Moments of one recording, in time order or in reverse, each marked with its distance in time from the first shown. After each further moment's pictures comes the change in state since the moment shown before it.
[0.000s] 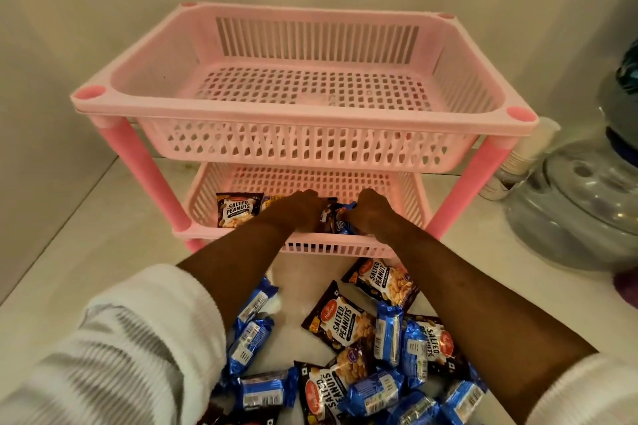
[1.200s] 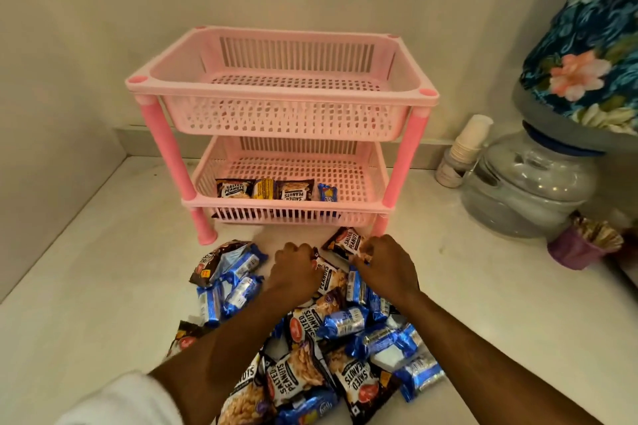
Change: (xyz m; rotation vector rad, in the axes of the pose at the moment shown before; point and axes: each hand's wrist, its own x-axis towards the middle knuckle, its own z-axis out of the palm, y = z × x) left_hand -0.133 0.082 0.141 -0.408 0.437 -0.194; right_hand -0.167 0.126 0.009 -0.202 0.272 -0.284
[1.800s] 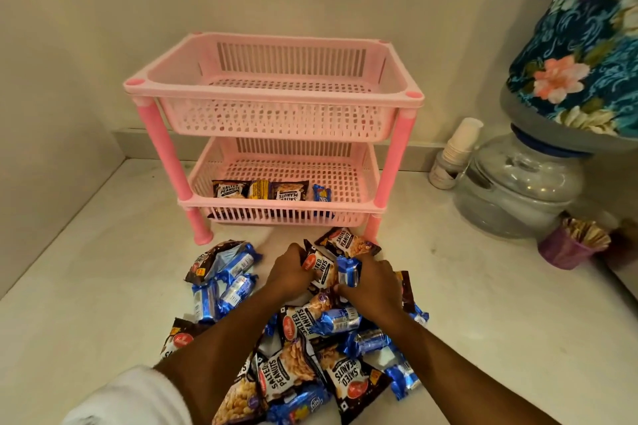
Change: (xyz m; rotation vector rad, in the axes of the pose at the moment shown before) left_hand 0.003 0.002 0.012 -0.371 -0.073 -0.150; right_hand -0.034 0.001 0.024 0.012 -0.021 0.123
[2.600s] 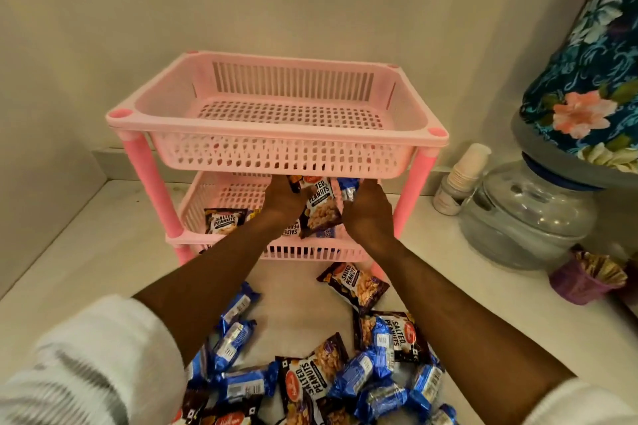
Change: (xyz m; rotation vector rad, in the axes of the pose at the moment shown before) left_hand 0.109 0.103 -0.114 -0.453 0.243 0.190; right_hand 0.142 -0.108 -0.078 0.205 0.293 -0.097
